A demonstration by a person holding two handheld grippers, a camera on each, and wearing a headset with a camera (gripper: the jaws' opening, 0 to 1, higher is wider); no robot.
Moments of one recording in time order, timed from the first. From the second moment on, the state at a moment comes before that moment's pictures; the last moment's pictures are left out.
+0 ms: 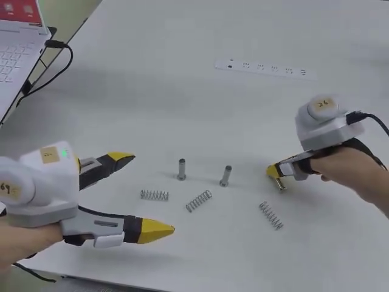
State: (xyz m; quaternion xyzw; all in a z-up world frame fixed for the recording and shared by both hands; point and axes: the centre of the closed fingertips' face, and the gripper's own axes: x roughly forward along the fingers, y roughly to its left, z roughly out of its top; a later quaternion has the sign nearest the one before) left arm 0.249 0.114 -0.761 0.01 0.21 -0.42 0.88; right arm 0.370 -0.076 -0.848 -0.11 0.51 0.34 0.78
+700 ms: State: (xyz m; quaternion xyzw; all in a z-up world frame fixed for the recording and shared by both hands) left arm 0.250 0.110 -0.761 0.01 0.21 -0.42 0.88; right arm 0.365 -0.082 -0.840 -0.07 0.49 0.33 0.80
